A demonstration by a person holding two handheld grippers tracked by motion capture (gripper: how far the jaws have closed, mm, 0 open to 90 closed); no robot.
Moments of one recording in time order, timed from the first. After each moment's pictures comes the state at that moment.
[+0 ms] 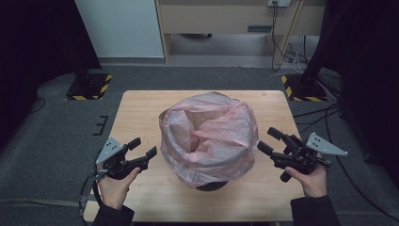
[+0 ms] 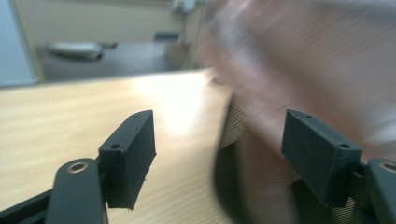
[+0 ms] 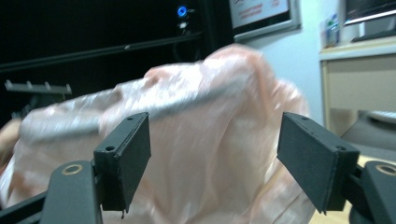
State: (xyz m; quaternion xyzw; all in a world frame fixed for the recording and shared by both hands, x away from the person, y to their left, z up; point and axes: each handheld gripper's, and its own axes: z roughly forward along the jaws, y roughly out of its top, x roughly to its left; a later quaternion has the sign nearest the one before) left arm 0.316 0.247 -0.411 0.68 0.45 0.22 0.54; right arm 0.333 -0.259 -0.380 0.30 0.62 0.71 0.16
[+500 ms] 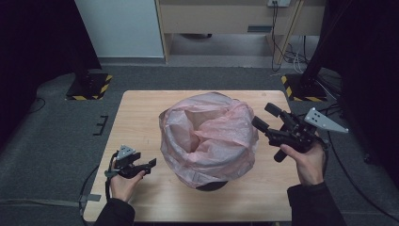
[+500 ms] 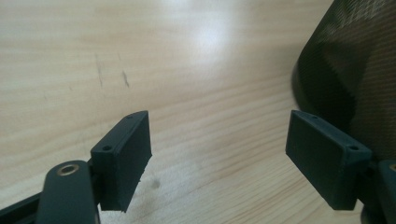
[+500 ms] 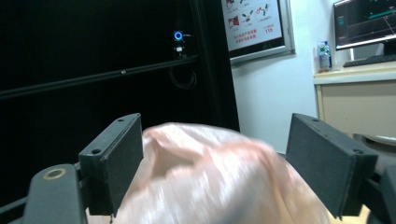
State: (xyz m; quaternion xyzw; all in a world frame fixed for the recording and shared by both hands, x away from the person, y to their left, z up) left arm 0.353 0.259 -0.506 0.73 0.51 0.17 0.42; right arm 0.357 -0.229 -0.316 0.30 0.60 0.72 0.17
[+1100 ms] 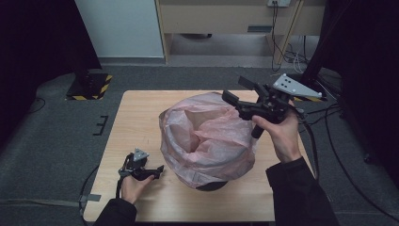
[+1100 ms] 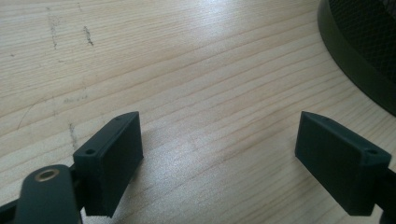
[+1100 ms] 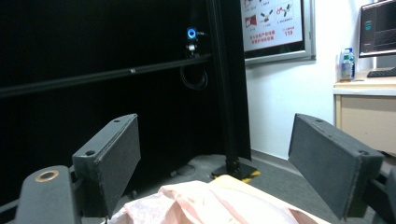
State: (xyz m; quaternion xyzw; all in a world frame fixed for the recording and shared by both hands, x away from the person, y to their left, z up) left arm 0.362 0.238 -0.532 0.78 0.48 0.17 0.36; right arm 0.387 -0.155 -0.251 0.27 0.63 0.71 0.18
